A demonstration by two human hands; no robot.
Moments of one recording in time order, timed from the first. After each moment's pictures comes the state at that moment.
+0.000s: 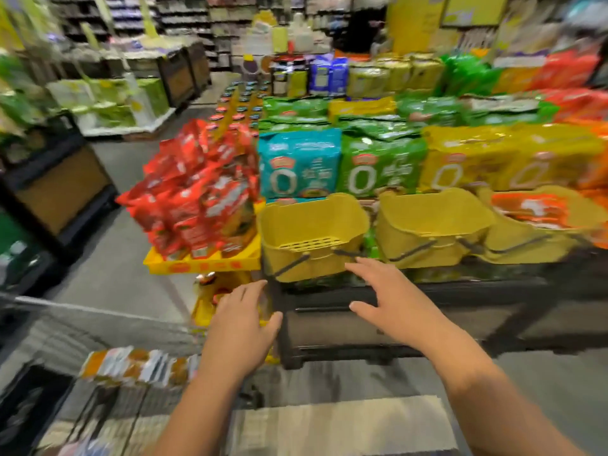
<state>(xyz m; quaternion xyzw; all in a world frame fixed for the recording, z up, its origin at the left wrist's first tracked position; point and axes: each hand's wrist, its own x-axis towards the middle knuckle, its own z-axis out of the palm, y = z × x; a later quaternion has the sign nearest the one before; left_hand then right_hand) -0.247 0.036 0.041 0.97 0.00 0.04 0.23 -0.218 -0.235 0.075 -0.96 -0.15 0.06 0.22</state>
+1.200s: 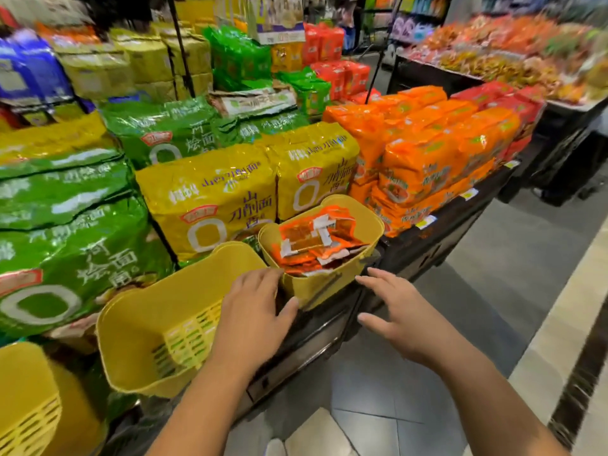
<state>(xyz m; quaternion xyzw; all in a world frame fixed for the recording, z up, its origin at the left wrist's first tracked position) 0.019 -0.453 0.043 0.91 -0.33 -0.02 0.24 -0.125 -0.674 0.062 -0.95 0.18 0.04 0.24</state>
